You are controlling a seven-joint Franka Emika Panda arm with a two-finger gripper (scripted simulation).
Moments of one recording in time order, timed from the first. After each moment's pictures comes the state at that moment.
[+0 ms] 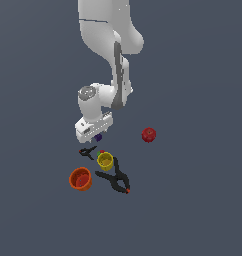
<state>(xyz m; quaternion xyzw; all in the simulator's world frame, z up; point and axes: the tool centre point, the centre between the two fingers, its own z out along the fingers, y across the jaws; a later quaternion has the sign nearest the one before) -0.105 -0.127 0.025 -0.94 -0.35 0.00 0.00</state>
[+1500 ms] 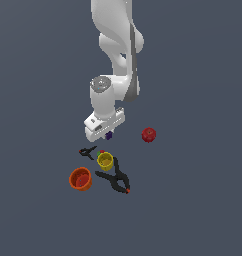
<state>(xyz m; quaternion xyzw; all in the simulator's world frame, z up) -0.076 -0.066 0.080 -0.94 -0.35 0.00 0.00</state>
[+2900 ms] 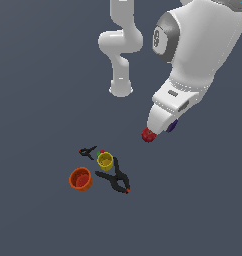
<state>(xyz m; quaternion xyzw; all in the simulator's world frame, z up) 0.033 0.155 0.290 -0.94 -0.35 0.00 0.00</state>
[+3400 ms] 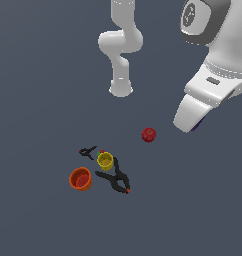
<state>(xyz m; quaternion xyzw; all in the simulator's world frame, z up) 0.060 0.203 0.335 -0.94 -0.35 0.00 0.00</state>
